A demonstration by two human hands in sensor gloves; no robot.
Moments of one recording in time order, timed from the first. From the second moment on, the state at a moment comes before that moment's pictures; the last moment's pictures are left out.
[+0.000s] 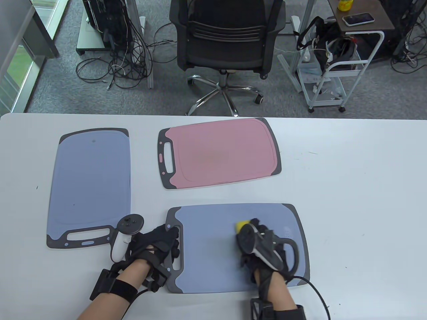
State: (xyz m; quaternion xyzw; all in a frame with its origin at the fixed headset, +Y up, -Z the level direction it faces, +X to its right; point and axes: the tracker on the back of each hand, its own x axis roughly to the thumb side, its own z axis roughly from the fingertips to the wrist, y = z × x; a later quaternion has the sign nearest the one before) left_hand -0.220 -0.826 -0.216 -0.32 0.08 0.53 0.78; right_hand 0.054 -0.759 -0.195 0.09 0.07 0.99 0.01
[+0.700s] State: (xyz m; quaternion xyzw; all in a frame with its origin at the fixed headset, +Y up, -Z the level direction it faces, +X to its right) left_hand -0.221 -0.827 -0.215 -0.32 0.07 0.53 0.78; right_hand 0.211 -0.773 -0.198 -0.18 0.07 0.98 0.04
